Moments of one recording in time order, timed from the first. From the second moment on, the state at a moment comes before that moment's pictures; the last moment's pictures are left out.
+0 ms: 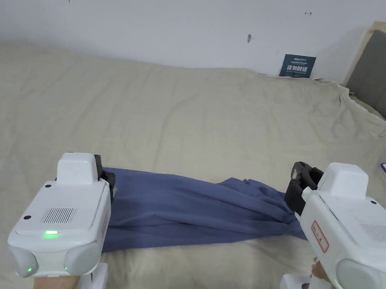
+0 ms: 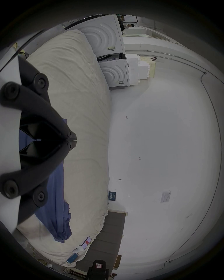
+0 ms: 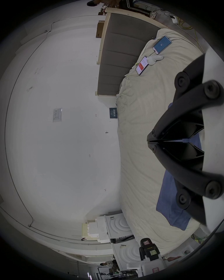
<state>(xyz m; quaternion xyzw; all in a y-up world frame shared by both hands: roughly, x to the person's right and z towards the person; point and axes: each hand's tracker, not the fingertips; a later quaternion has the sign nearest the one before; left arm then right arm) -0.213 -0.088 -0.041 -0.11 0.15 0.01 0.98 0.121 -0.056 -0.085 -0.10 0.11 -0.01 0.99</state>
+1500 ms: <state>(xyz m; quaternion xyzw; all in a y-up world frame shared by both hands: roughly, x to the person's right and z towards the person) -0.216 -0.094 -0.064 -0.13 0.14 0.03 0.98 0.215 -0.164 -0.258 -0.53 -0.02 -0.06 0.84</state>
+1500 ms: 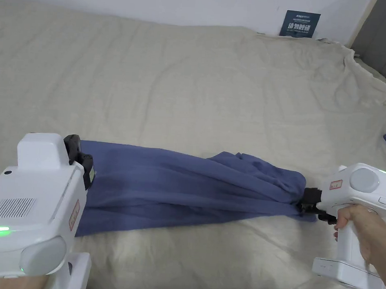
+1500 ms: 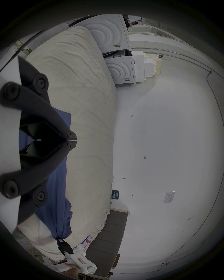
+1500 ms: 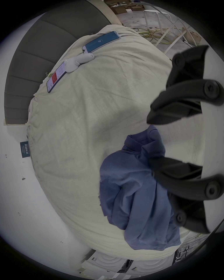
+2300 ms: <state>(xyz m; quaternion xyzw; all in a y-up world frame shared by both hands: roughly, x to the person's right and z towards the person) -0.268 -0.077 -0.129 -0.25 0.11 0.12 0.95 0.218 -0.118 -0.236 -0.44 0.01 -0.06 0.89</state>
